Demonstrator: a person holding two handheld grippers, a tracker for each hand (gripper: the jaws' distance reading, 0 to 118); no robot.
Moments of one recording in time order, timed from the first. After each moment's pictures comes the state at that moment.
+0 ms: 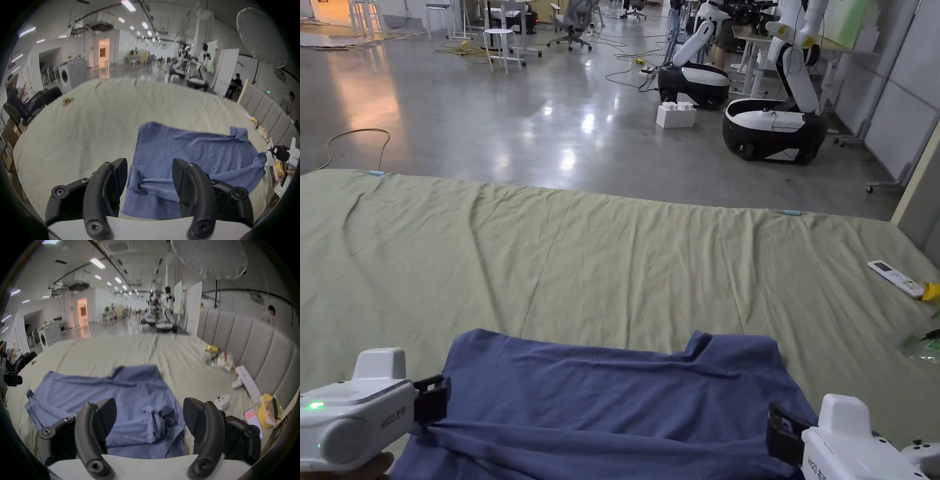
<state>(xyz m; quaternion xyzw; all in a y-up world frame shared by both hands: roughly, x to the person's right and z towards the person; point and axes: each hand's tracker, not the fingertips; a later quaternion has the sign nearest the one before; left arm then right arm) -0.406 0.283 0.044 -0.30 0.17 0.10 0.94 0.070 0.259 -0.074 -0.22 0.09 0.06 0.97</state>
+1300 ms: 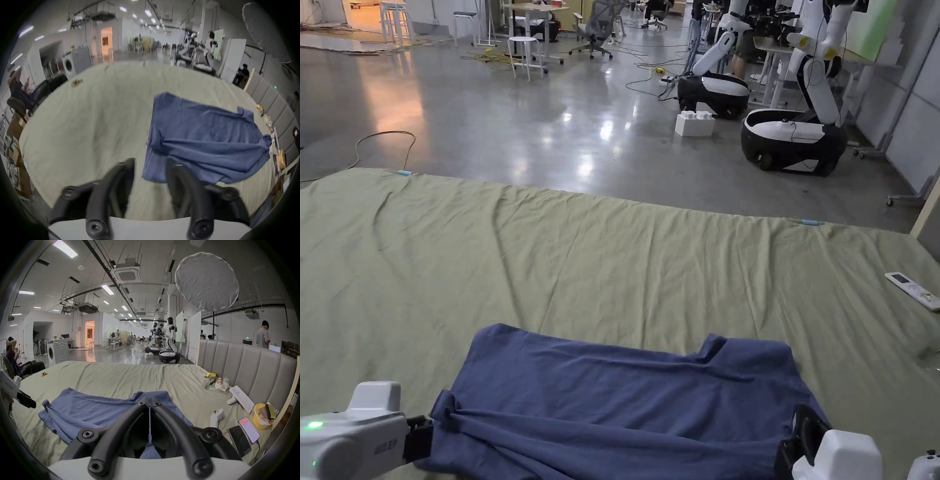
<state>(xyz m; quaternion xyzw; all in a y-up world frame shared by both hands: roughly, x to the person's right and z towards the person) -0.437 0.235 0.073 -0.42 0.18 0.11 0.88 0.033 0.286 0.020 -0.09 0.11 0.06 0.99</state>
